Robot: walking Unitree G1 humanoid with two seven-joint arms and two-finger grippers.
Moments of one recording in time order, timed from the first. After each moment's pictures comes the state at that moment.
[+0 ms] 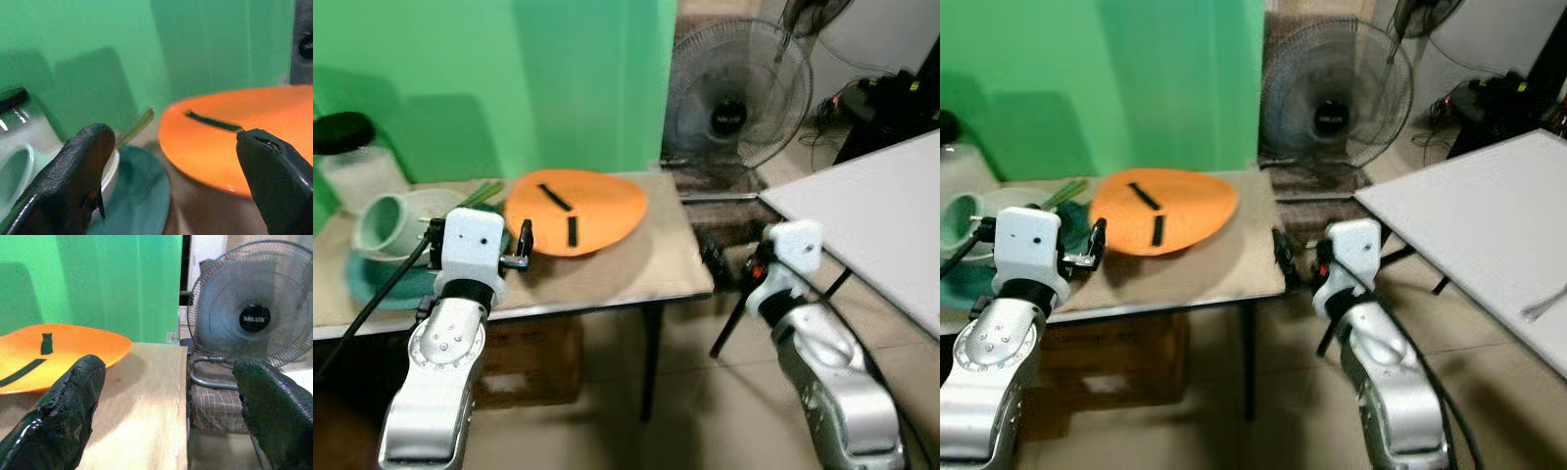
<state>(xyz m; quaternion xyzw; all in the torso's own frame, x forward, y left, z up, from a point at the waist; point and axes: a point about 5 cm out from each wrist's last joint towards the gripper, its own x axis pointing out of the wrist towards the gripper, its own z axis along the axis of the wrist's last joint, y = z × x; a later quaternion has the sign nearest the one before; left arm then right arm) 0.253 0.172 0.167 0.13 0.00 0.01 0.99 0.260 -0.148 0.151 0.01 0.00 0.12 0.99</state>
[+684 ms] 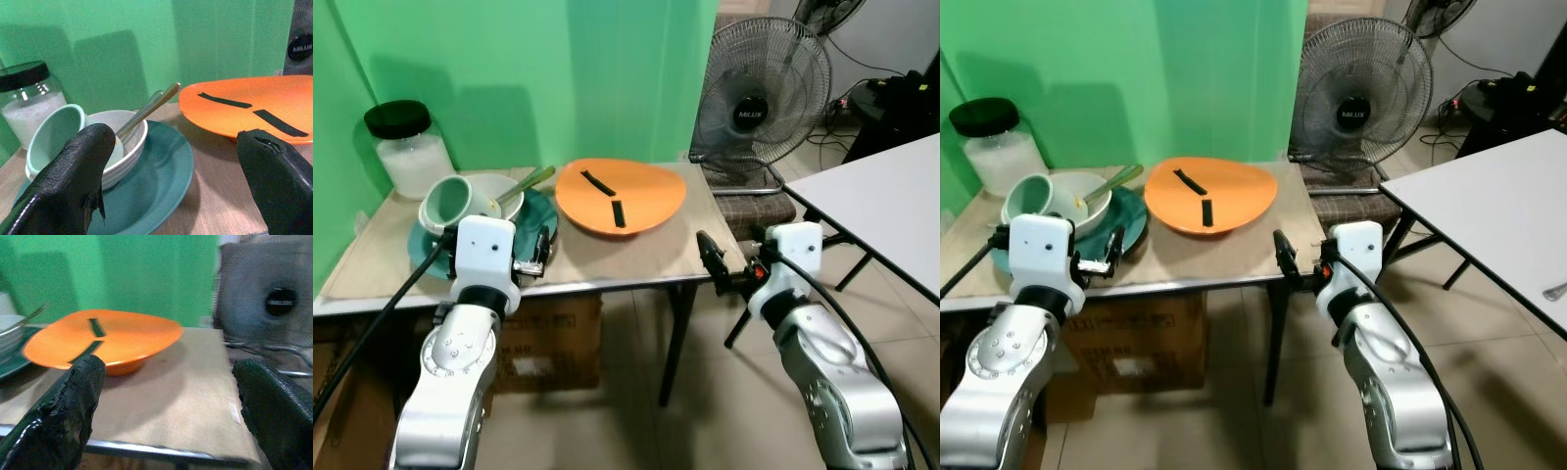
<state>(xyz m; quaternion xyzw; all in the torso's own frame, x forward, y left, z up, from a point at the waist) 0.247 0.169 0.162 0.11 0.01 0.00 0.99 0.260 -0.143 0.144 0.03 0.03 0.14 0.99</state>
